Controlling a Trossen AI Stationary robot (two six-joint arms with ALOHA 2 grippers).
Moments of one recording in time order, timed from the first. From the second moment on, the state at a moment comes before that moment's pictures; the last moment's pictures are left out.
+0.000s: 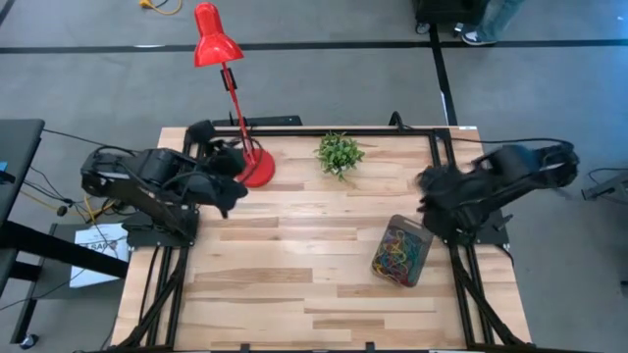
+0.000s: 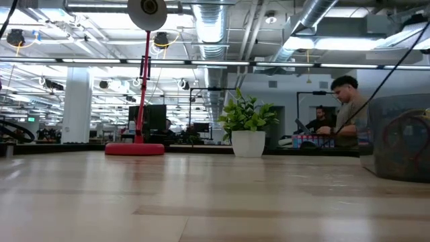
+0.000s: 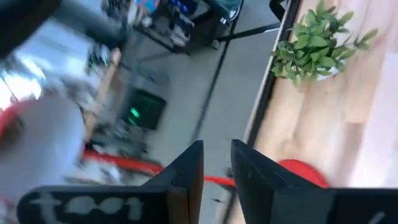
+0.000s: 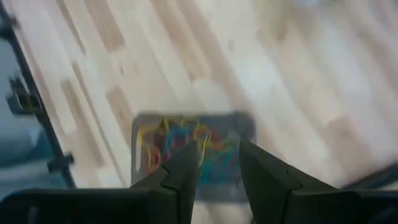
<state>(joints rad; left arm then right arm) -0.25 1.37 1.75 -1.45 -1.07 -0.09 0.36 1.15 1.50 -1.55 0.16 0.77</state>
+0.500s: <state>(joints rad) -0.27 1.00 1.74 -1.57 -0.64 -0.51 0.42 0.76 1.44 -1.27 0.38 0.54</state>
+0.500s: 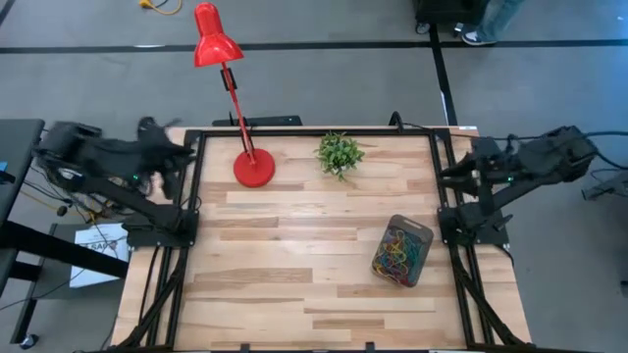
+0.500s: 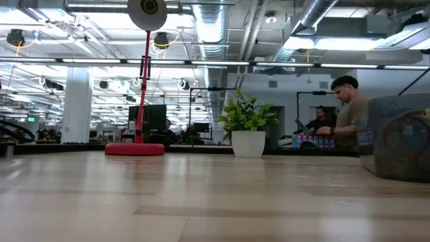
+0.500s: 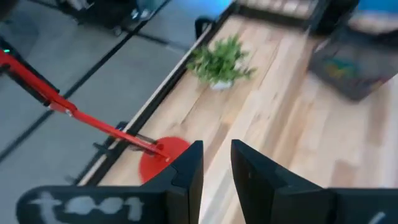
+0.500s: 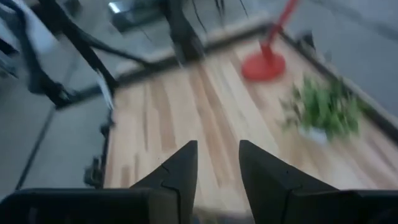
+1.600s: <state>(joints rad) -0.27 0.33 0.77 -0.25 -0.41 -0.09 0.41 0.00 0.60 -0.42 0.44 0.18</state>
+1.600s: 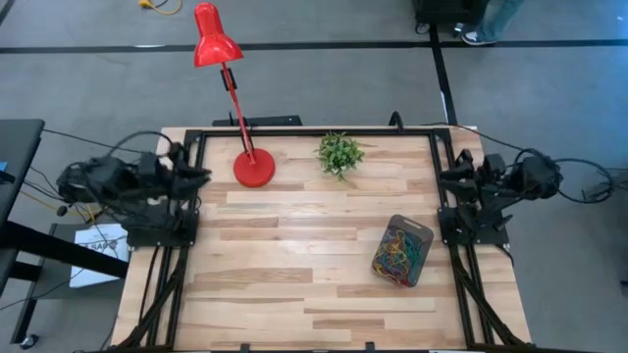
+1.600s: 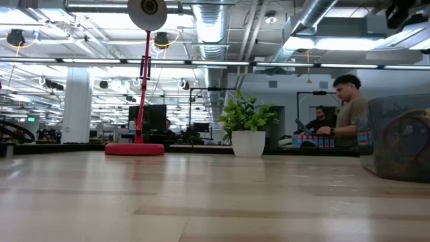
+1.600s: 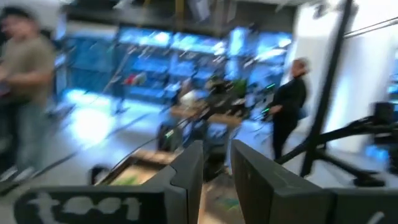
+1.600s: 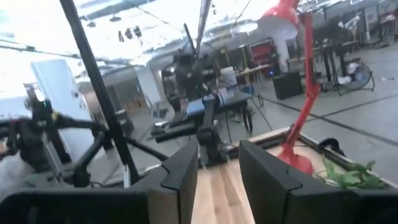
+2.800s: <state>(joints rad) -0.27 0.01 0.18 0.41 -0.23 -0.07 0.41 0.00 0.31 -0.09 0.45 0.26</state>
